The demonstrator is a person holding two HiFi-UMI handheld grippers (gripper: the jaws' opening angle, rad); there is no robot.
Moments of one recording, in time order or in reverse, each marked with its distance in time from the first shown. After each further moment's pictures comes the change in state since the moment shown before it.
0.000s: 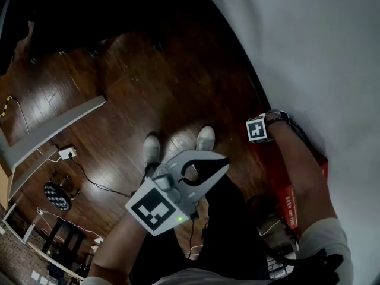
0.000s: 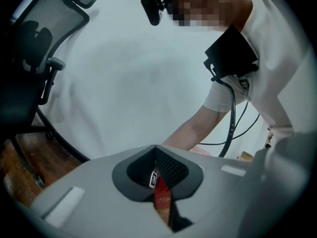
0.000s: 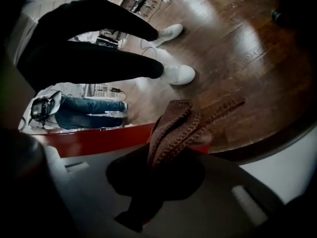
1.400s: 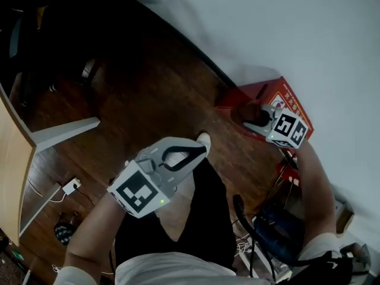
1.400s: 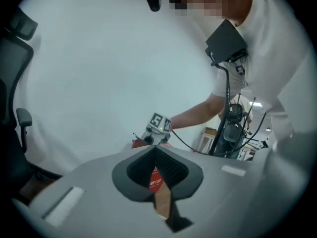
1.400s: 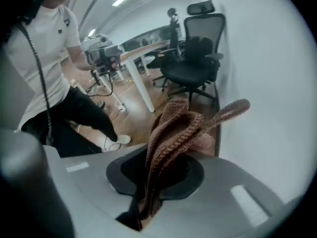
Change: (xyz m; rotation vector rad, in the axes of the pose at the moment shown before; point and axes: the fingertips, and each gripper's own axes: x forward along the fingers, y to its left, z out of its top) left arm -0.167 -0.154 0.015 0.384 0.001 -0.318; right arm -0.286 0.274 0.080 0.567 -1.091 -0.650
